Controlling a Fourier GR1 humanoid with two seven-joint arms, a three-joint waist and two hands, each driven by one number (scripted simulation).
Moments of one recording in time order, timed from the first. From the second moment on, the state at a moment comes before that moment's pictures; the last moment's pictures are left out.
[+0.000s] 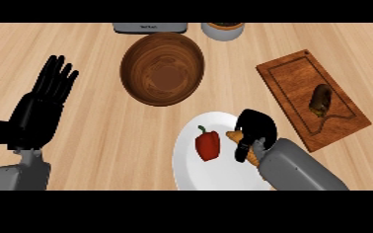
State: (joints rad) left arm -0.13 0.26 0.10 -1.60 0.36 -0.04 0.05; right arm -0.49 -0.35 0.74 -1.30 0.34 0.15 1.08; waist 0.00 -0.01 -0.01
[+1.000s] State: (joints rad) left arm -0.18 0.23 0.08 -1.57 0.33 -0.06 0.05; right arm -0.82 -0.02 1.06 -1.37 0.48 0.12 0.93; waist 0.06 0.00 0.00
